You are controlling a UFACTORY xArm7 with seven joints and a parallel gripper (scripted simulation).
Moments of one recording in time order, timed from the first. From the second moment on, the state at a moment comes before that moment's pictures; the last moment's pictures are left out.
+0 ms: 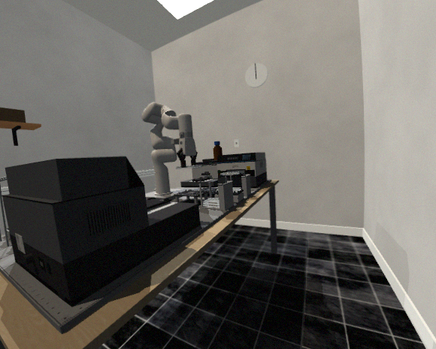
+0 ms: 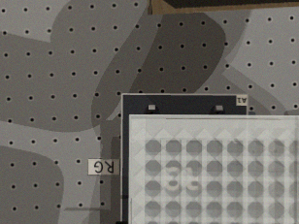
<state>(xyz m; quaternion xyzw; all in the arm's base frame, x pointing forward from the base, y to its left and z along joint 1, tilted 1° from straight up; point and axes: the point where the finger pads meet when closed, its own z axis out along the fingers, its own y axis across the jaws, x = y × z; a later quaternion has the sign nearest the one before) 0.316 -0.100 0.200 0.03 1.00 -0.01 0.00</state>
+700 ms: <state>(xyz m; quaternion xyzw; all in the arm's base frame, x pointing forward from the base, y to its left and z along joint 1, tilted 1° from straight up) 0.316 -0.100 0.184 0.03 1.00 -0.01 0.00</state>
